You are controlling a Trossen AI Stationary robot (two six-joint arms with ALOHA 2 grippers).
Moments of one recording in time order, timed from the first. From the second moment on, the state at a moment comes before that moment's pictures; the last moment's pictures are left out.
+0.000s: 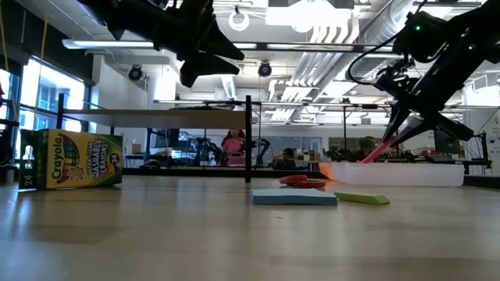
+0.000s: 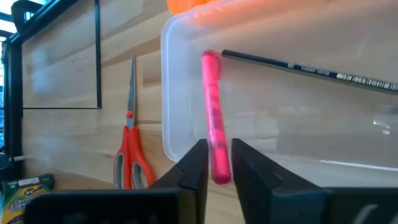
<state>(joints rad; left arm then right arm) 0.25 1.33 0.75 0.23 -0.04 -0.31 -0.40 0.78 0.39 -0.45 0.13 1.26</state>
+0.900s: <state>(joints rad) 0.25 1.33 0.75 0.23 0.02 -0.34 -0.42 0.60 0.49 -0.41 0.11 0.96</state>
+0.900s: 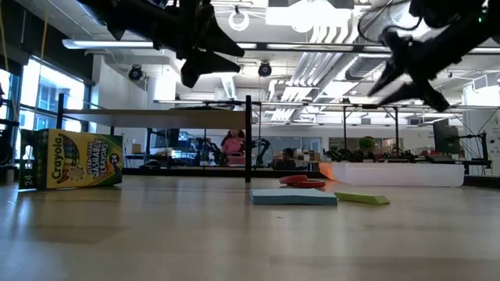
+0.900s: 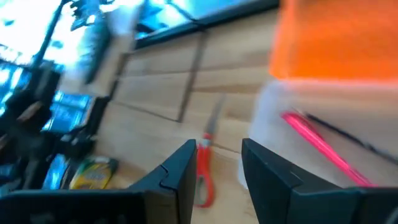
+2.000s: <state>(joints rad) 0.25 1.25 0.95 -0.41 0.08 -0.20 0.04 0.92 0.87 -0.85 0.24 1.10</state>
